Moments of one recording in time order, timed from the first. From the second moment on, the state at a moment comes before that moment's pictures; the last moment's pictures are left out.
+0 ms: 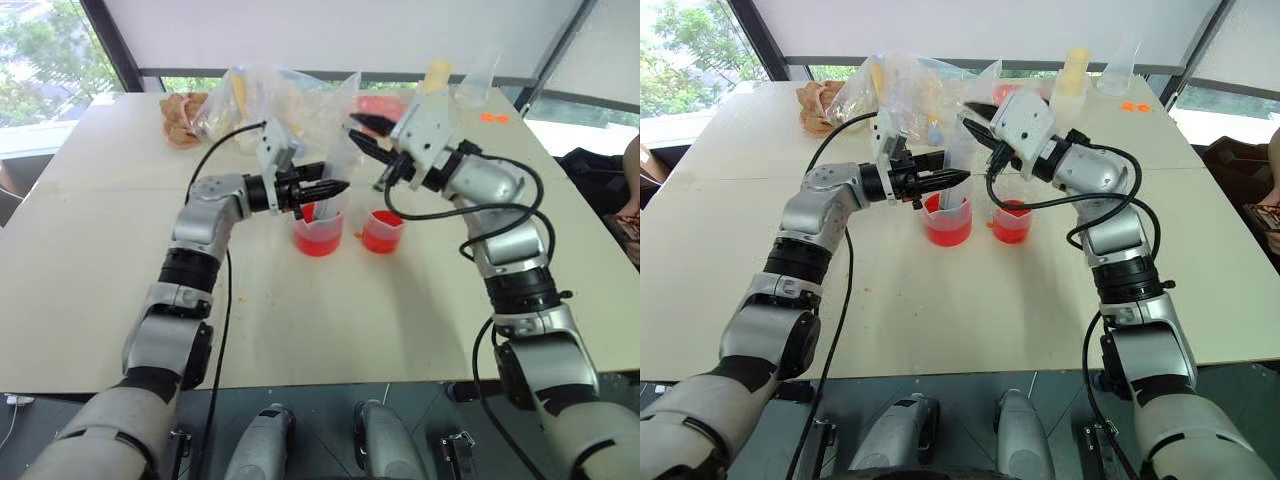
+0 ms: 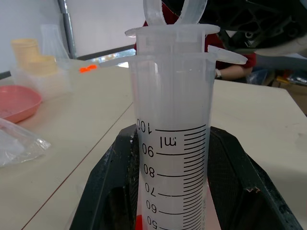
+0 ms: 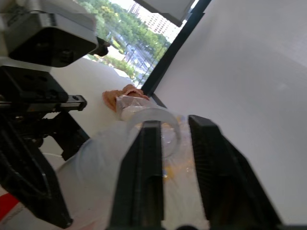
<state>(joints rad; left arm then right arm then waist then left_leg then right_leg) -0.99 0.27 -0.03 0.61 -0.29 0.19 -1.10 -0.86 -0.46 0.10 0.19 0.08 -0.07 0.70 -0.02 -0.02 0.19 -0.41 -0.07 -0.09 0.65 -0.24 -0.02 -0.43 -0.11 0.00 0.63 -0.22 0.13</state>
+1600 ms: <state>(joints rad) -1.04 0.29 0.04 0.73 -0.27 0.16 -1.04 -0.57 -0.65 -0.18 -0.29 0.44 0.37 0.71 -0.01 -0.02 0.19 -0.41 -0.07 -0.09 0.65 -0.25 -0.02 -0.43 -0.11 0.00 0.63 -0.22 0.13</state>
